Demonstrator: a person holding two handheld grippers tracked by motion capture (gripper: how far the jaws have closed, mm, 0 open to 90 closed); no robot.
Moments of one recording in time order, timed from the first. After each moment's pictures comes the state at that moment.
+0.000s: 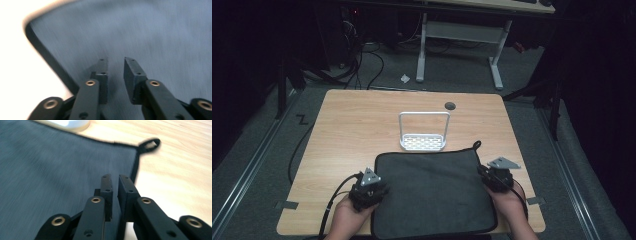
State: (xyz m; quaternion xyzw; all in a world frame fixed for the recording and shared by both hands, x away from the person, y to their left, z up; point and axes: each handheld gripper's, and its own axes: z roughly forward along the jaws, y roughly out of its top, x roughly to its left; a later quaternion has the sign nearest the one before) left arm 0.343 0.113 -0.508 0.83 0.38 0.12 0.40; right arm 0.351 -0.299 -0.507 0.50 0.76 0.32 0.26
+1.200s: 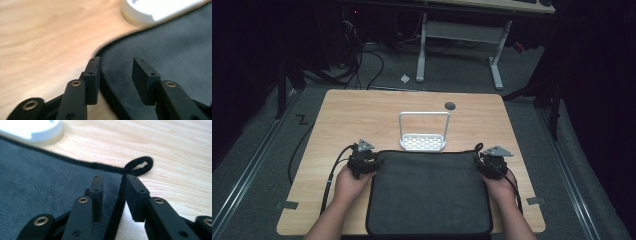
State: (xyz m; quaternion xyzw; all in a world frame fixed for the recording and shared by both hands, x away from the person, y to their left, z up) left arm 0.429 0.141 -0.520 0.79 0.45 0.14 0.39; right arm 0.382 -0.306 -0.518 0.52 0.73 0.33 0.29
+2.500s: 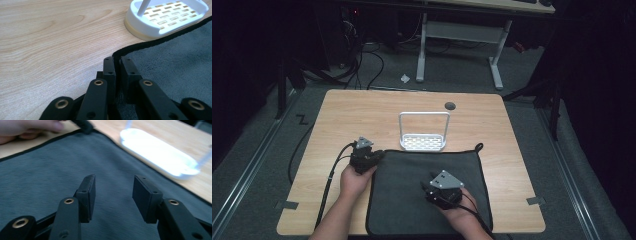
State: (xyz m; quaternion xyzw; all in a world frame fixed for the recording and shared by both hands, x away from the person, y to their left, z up) left arm 0.439 0.135 -0.536 0.78 0.44 0.13 0.43; right arm 0.299 -0.141 -0.498 0.35 0.82 0.38 0.26
